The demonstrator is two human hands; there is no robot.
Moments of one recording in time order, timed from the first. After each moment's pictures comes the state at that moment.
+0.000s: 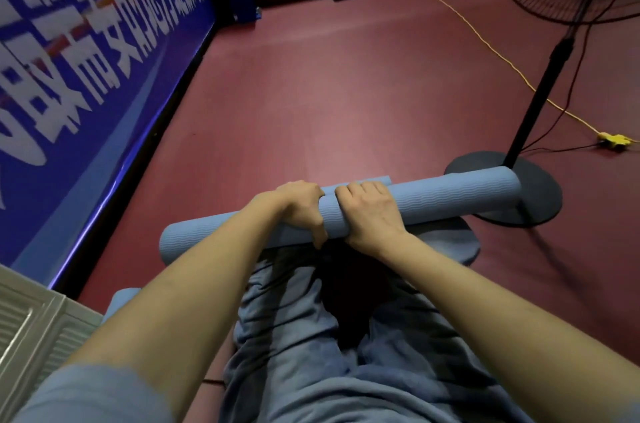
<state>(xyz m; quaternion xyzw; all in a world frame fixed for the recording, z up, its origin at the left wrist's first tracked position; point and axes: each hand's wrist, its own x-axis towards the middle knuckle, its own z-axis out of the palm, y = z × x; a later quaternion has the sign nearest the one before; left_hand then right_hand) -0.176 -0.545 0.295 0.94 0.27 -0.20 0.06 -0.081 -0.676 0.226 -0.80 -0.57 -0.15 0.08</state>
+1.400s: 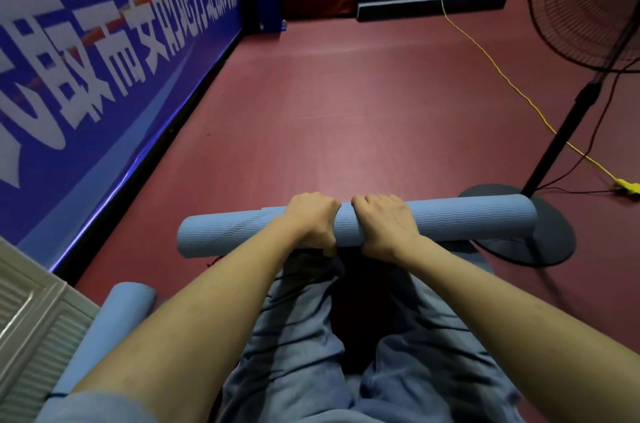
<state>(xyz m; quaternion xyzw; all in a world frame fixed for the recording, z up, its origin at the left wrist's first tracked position) -0.183 -0.540 0.282 0.96 0.27 -0.11 -0.02 -0.063 -0.654 0.249 -0.79 -0.60 -0.10 0.01</state>
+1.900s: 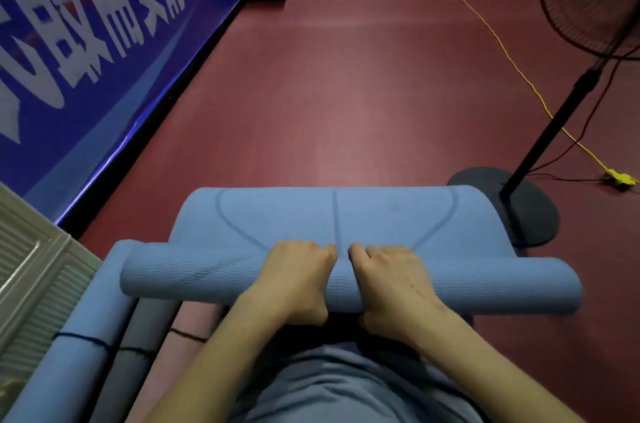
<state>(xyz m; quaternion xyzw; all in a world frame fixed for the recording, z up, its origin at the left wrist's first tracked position) -0.287 -0.678 0.286 0.97 0.23 -0.11 -0.03 -0.158 -0.789 0.267 -0.76 -0.65 -0.04 0.02</state>
